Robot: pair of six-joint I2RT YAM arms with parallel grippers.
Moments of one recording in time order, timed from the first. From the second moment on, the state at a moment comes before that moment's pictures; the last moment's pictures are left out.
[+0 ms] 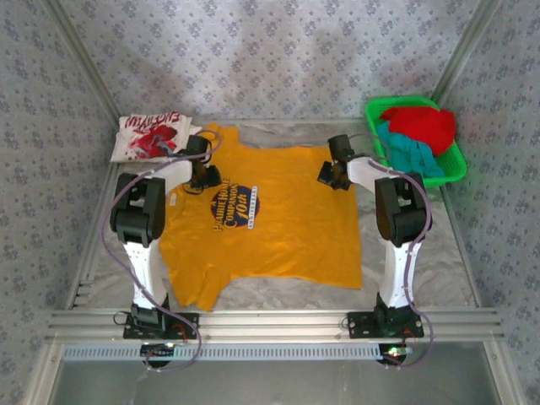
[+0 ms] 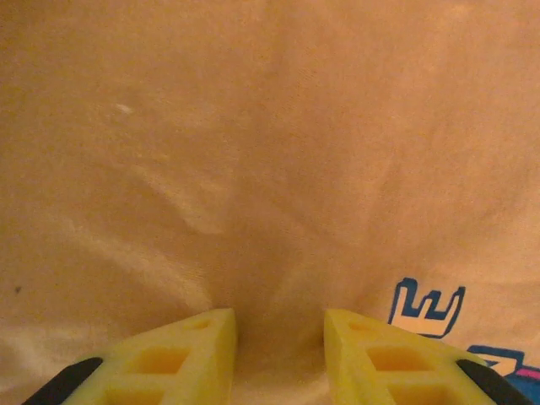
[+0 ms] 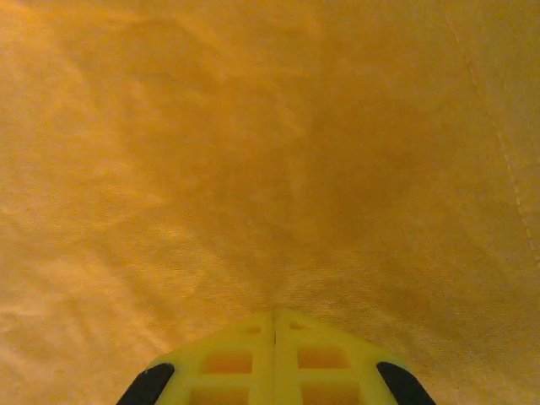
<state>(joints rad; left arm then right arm) -0.23 2.05 1.39 -0.44 0.06 -0.43 0.23 2.05 1.40 -0.43 -0.01 0.59</state>
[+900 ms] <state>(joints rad) -0.30 2.55 2.31 -0.63 0.17 -0.52 0.08 2.25 1.76 -0.46 -0.05 0.76</state>
